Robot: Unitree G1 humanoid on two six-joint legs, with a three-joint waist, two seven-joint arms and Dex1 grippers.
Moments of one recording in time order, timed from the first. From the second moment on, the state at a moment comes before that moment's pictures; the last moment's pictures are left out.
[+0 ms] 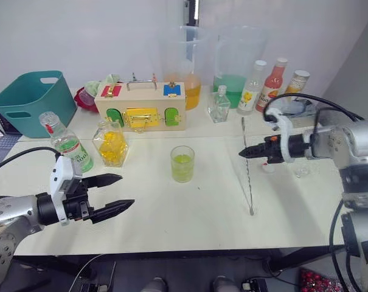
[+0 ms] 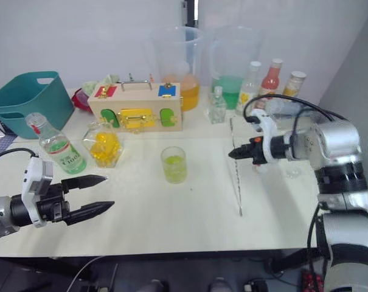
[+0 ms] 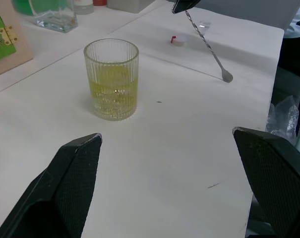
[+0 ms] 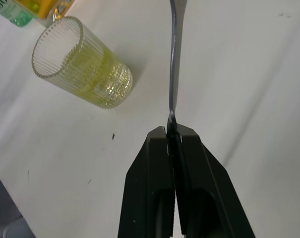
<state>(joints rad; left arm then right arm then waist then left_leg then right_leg) 0.07 0.89 0.47 -0.50 -0.83 0.63 -0.98 -1.12 -0.80 0.22 0.36 0.54 1.42 0.85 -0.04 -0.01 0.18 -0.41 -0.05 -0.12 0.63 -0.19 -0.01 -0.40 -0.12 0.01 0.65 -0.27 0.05</state>
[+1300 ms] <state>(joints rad) 0.22 0.86 0.53 -0.55 -0.84 0.61 -0.90 -1.38 -0.57 0.21 1.14 0.06 0.99 1.04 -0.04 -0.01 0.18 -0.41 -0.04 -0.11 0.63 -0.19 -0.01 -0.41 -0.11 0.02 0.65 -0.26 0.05</state>
